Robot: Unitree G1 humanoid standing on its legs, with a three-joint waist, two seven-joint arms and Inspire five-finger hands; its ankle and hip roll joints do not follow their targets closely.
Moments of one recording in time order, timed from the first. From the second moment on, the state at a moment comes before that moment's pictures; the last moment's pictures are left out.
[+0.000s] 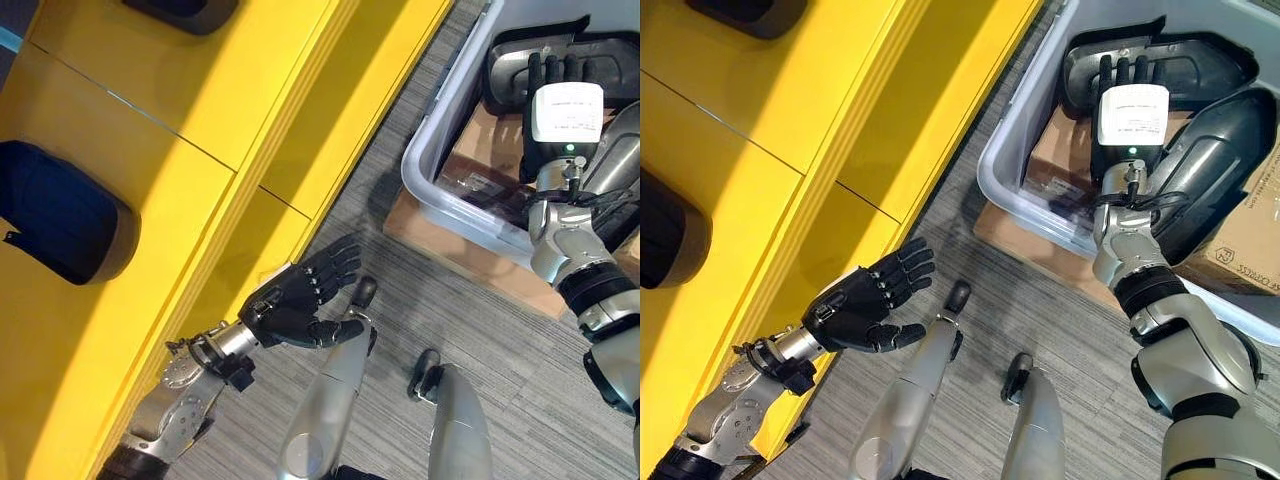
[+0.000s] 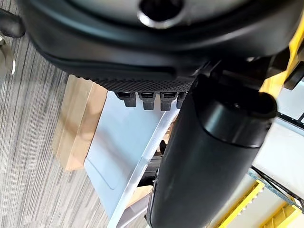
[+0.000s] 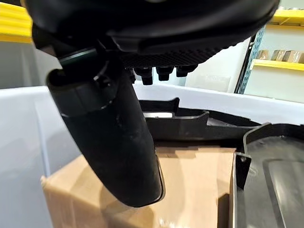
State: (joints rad) left arm -0.02 0.63 -0.21 -0.17 -0.86 0.01 -0.51; right arm -1.04 -0.75 0.65 0.74 -0.64 0.38 -0.48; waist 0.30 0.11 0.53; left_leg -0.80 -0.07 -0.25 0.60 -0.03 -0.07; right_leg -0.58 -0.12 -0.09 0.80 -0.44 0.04
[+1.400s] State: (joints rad) left arm 0.02 0.64 -0.27 -0.12 -0.99 -0.07 -0.44; right arm -1.19 -0.72 0.75 0.64 -0.72 0.40 -0.32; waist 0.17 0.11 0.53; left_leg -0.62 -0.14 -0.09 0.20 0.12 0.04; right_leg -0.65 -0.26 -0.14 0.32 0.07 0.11
